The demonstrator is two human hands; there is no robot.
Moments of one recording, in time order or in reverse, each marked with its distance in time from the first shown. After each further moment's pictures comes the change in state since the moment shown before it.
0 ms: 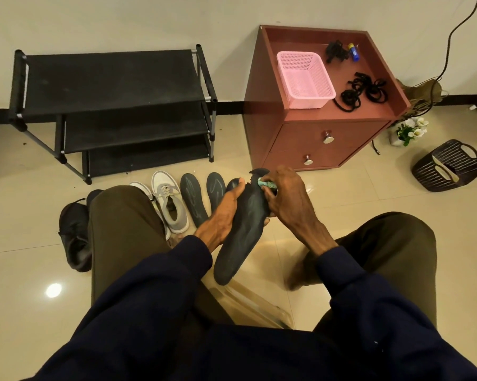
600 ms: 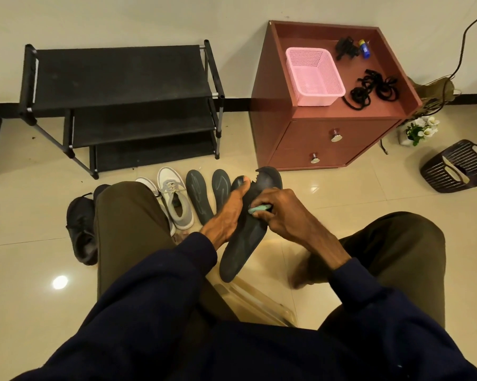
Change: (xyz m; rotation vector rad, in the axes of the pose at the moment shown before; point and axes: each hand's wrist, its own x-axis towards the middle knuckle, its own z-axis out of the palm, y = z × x) left_hand 0.003 -0.002 -0.006 0.104 0.075 0.078; right_hand -0.020 -0.019 -0.006 0.253 -0.389 -0.109
